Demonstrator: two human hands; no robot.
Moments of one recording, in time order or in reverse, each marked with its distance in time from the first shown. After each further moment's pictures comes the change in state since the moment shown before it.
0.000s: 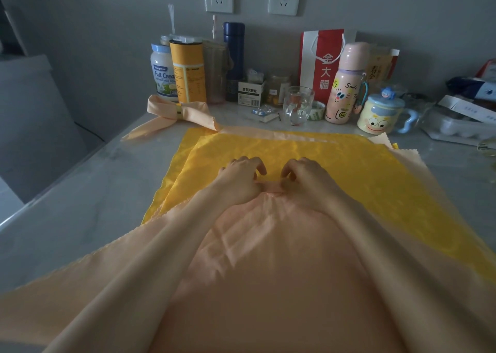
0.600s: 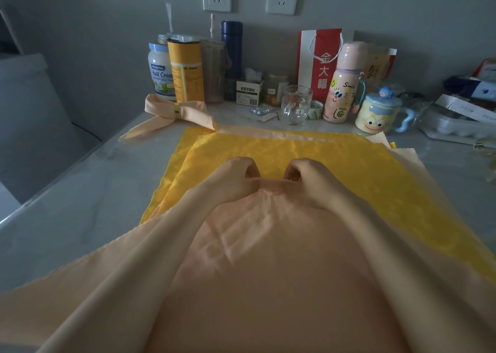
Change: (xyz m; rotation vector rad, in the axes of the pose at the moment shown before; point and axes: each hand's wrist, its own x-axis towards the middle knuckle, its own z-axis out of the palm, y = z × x) left_hand 0.000 -0.009 -0.006 -0.102 0.017 0.036; right_hand -0.007 0.000 -0.009 0.148 0.006 -0.018
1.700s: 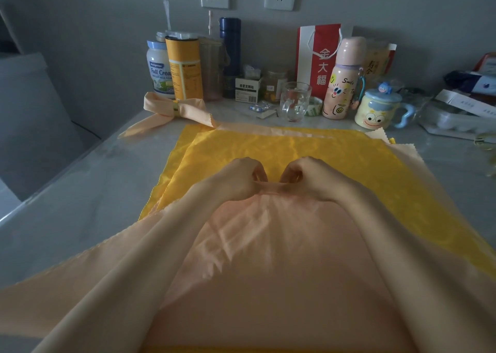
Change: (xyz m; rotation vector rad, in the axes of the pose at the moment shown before) left_hand -0.005 0.015 -0.001 0.045 -0.157 0.002; right_hand -0.004 -0.003 -0.013 0.078 -0.197 0.069
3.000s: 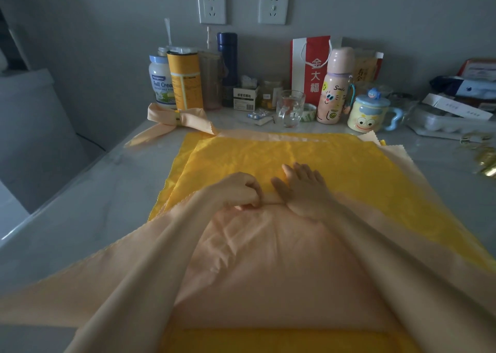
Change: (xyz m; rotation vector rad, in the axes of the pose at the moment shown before) left_hand -0.016 0.001 0.003 -0.328 -0.146 -0.170; right_hand 0.010 0.019 0.047 -0.330 0.123 0.151
